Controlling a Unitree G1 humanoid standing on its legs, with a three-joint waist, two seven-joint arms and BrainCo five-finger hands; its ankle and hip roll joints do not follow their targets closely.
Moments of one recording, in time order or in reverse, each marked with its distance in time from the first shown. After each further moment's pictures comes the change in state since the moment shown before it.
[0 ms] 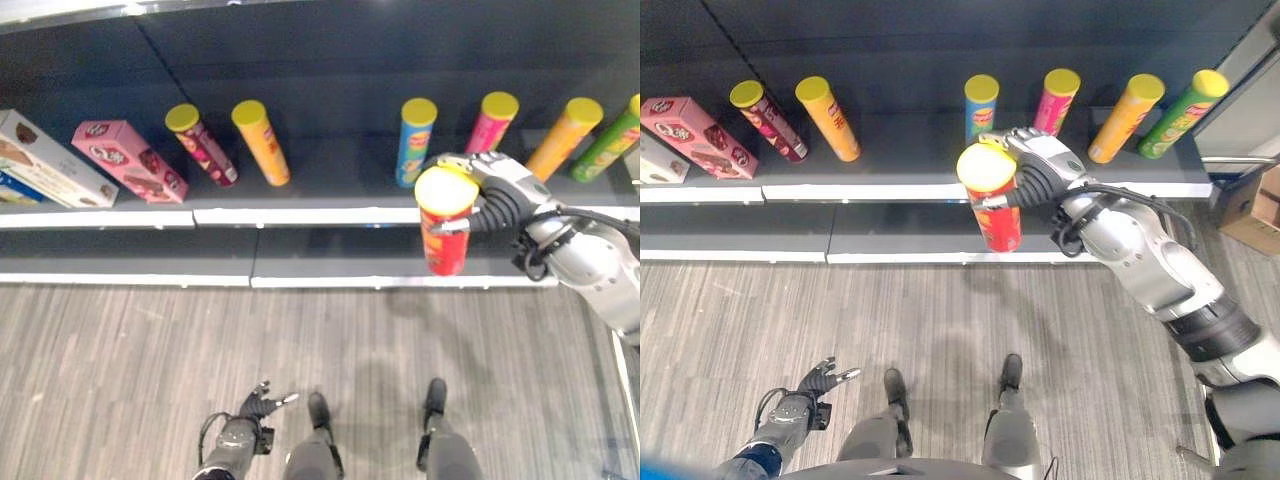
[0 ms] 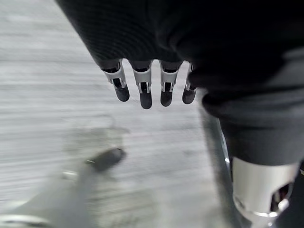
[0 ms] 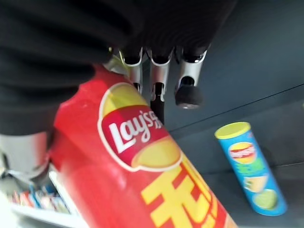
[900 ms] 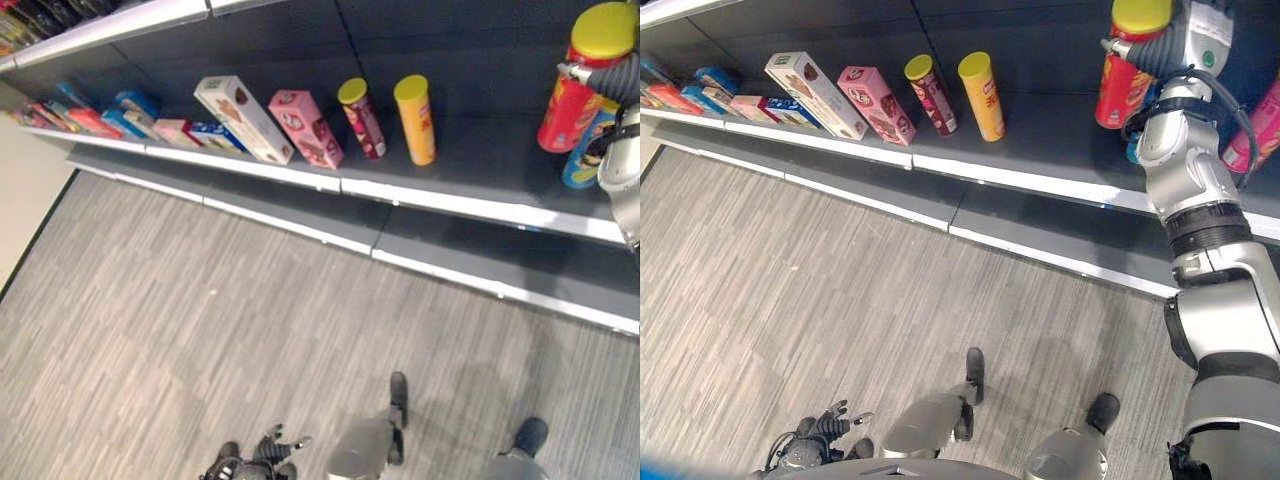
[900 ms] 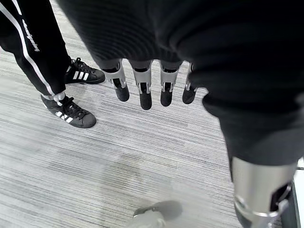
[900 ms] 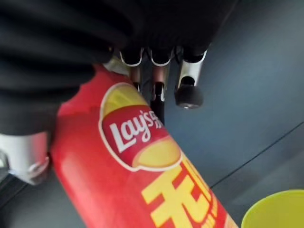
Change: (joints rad) left arm 0.135 -0.048 -0.152 -0.023 -0.049 -0.031 0.057; right arm -0.498 0.053 -0.027 0.825 -0.141 0.142 -0.516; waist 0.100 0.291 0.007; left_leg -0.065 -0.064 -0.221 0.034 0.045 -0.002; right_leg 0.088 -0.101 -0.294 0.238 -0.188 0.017
